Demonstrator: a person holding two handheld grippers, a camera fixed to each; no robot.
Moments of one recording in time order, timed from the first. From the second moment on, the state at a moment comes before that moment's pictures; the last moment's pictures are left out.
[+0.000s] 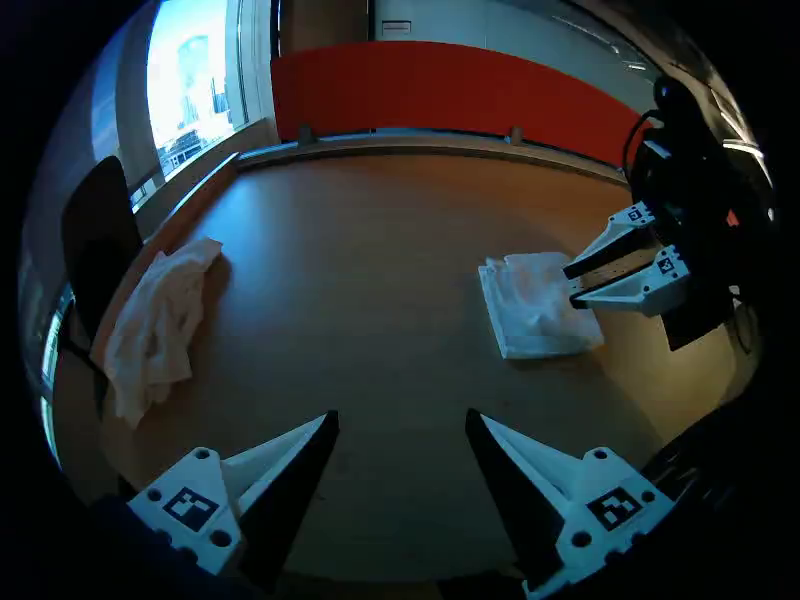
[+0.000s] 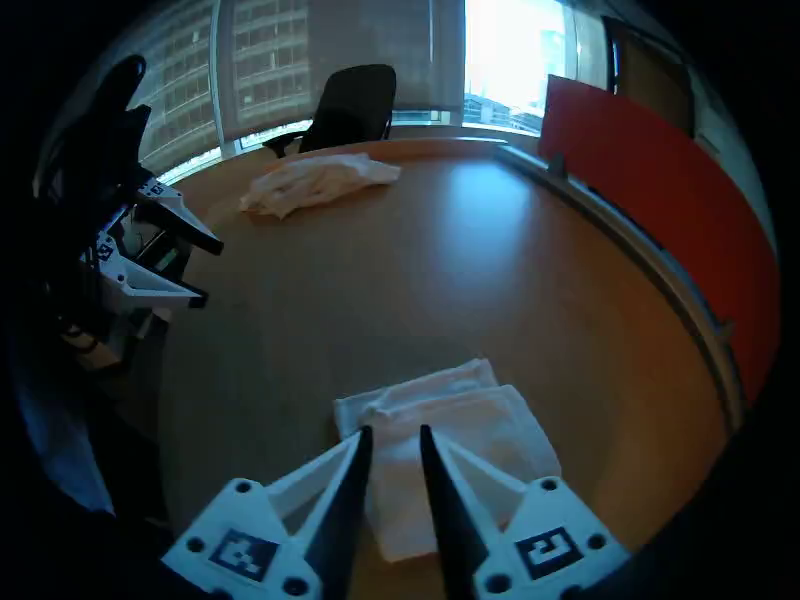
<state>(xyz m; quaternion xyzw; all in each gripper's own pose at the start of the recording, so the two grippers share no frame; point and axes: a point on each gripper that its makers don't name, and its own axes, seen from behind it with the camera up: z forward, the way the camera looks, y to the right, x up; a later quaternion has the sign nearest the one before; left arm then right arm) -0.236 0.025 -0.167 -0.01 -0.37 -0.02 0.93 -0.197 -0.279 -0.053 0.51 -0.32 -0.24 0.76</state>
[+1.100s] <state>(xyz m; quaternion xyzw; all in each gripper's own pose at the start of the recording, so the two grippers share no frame) -0.237 0.033 -0.165 -0.02 -0.37 -0.01 0.93 -0.240 -0.210 -0.084 0.43 -0.38 -0.23 0.79</state>
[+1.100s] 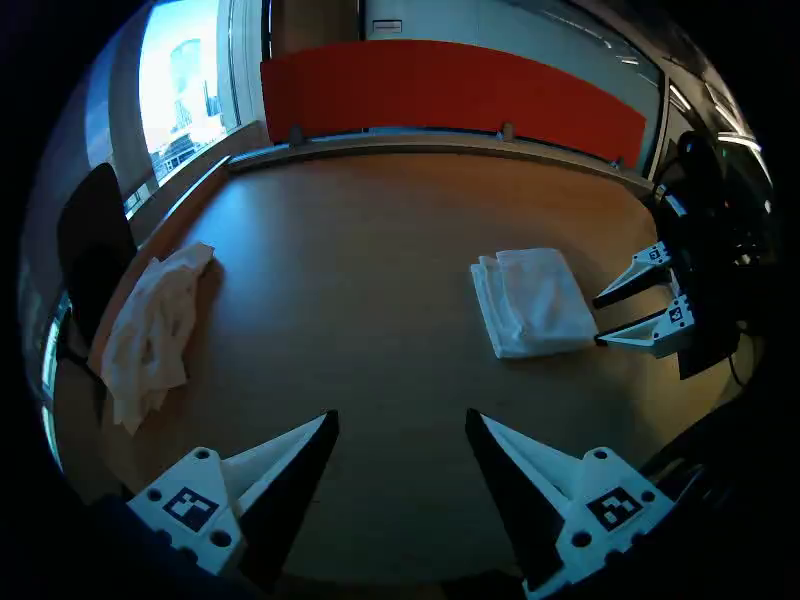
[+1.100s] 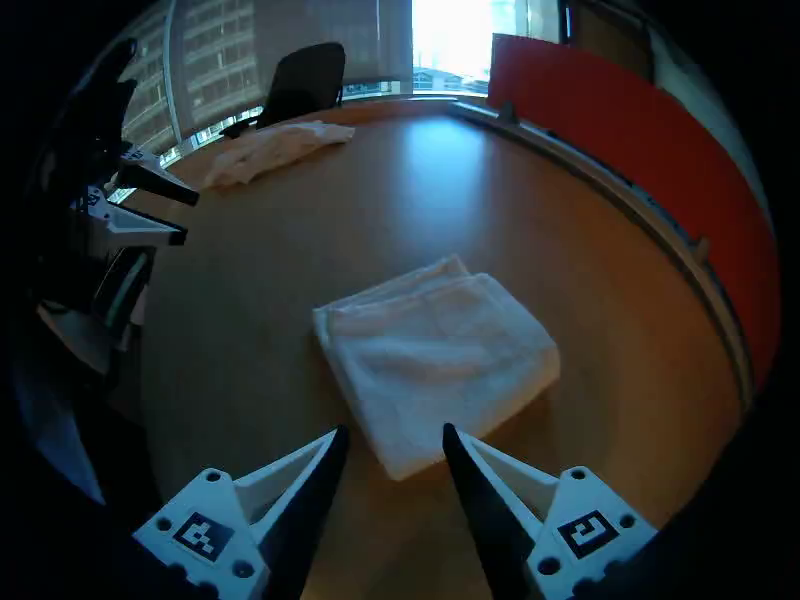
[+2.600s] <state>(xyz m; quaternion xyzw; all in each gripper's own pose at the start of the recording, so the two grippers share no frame) -0.238 0.034 -0.164 -0.02 -0.37 0.00 0.93 -0.259 -0.192 -0.087 0.39 -0.40 -0.23 0.80</state>
